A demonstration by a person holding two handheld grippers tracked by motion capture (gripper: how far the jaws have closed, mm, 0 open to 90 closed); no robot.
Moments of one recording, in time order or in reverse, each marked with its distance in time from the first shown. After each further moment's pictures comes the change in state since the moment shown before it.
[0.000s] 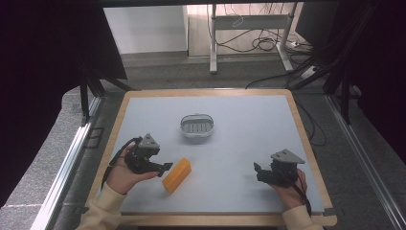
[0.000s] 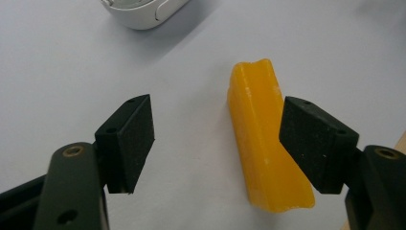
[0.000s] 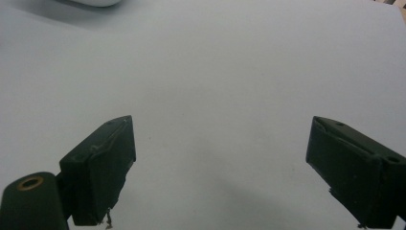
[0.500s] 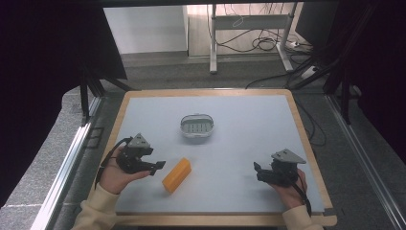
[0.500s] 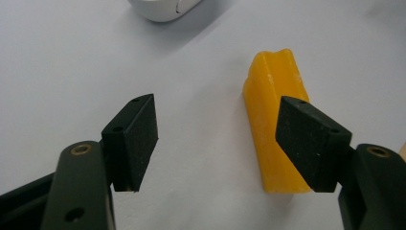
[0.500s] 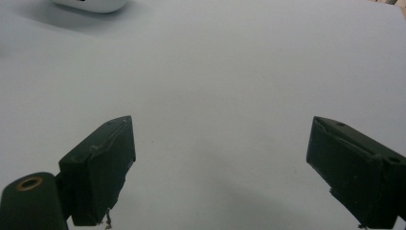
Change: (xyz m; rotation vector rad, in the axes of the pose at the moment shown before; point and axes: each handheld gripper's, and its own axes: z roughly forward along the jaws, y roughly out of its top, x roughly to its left) left arm 0.014 -0.015 -0.006 -0.024 -0.009 -0.032; right arm -0.001 0.001 -0.001 -0.010 0.008 0.015
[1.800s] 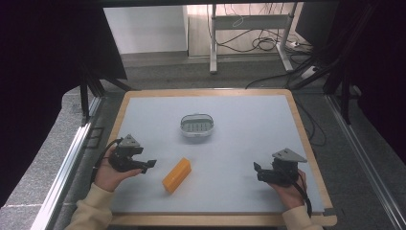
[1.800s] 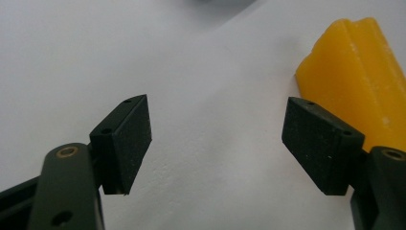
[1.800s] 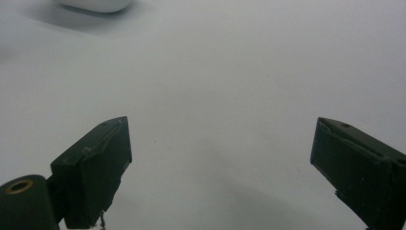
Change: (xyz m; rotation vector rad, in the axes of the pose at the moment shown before) left arm 0.037 -0.030 0.011 -0.014 0.035 -0.057; right arm -0.003 0.001 0.000 0.005 0.025 0.018
